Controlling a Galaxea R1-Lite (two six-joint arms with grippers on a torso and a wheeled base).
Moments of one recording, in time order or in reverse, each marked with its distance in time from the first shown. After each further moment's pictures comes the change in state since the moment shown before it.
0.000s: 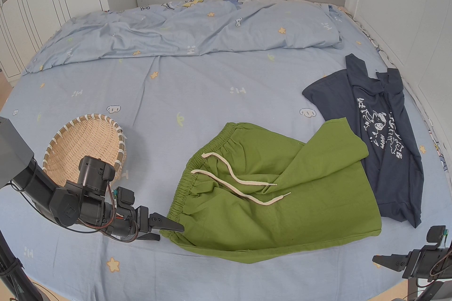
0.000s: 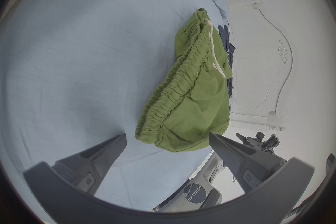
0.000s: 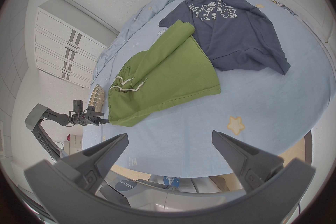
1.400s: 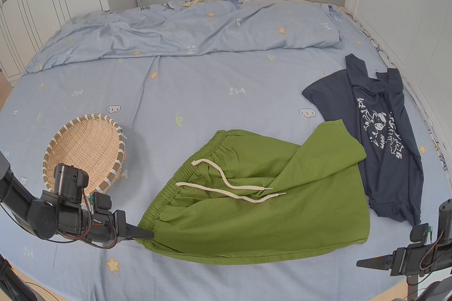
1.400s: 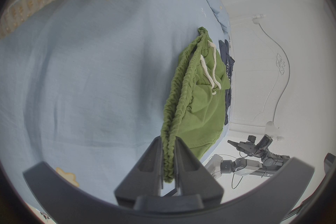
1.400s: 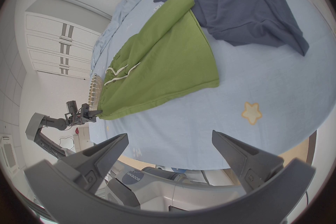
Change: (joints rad) left arm 0.104 -0.127 0.175 -0.101 -0.003 -0.036; right arm -0.026 0.274 -0.014 -0.097 0.152 0.000
